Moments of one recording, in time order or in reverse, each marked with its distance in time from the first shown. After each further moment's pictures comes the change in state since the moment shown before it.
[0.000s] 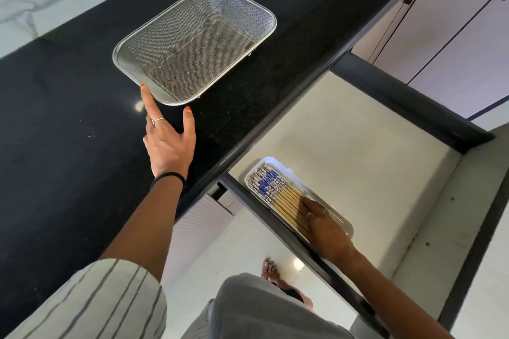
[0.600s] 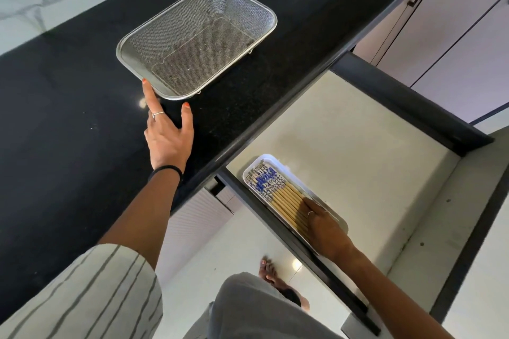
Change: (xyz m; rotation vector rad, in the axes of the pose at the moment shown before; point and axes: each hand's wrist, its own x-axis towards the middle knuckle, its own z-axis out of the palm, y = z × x) left_hand 0.000 -0.002 0.001 0.001 -0.001 -0.008; right_hand -0.009 0.004 -0.010 0.067 -0.033 0.058
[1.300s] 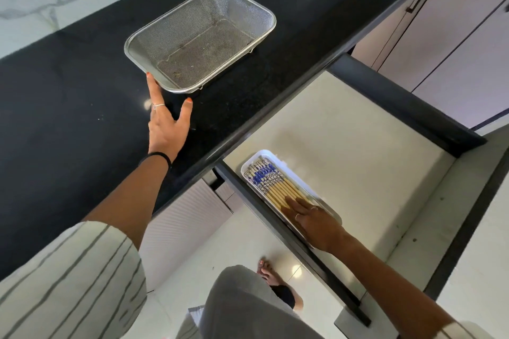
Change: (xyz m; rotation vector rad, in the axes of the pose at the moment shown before) left_hand 0.005 -0.005 -0.012 -0.236 -0.190 0.035; right_hand 0.002 0.002 -0.008 -0.360 -0.132 -0.326
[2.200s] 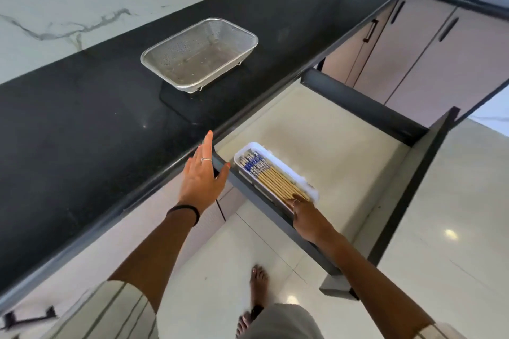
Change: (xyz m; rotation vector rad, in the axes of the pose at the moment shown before) left_hand -0.173 0.020 -0.001 0.286 -0.273 0.227; right_hand -0.069 -0.058 -0.002 0.492 0.198 0.384
